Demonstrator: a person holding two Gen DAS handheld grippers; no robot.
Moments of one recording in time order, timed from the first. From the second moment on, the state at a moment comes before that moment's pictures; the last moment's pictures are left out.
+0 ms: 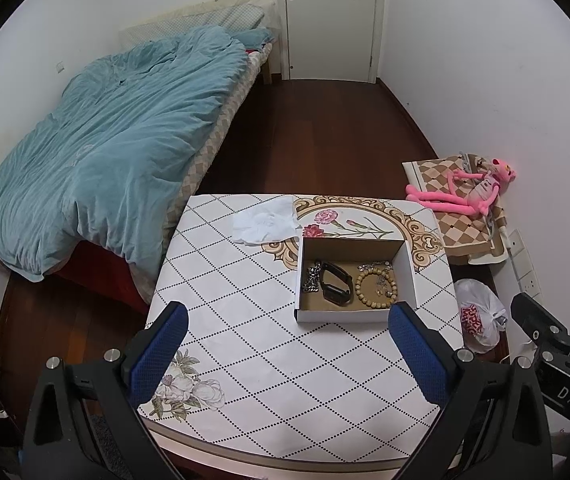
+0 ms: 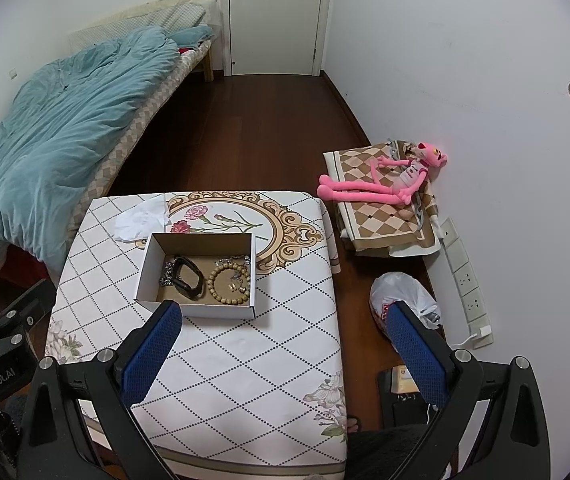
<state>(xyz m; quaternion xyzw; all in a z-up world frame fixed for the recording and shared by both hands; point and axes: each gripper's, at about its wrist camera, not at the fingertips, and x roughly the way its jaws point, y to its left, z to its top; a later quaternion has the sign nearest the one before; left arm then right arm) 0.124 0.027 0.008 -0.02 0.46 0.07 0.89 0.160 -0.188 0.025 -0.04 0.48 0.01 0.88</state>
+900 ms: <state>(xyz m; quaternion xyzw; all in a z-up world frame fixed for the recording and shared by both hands) 0.114 0.024 0.009 -0.02 0.46 0.07 0.89 0.155 -0.187 0.025 -0.04 0.48 0.02 0.88</state>
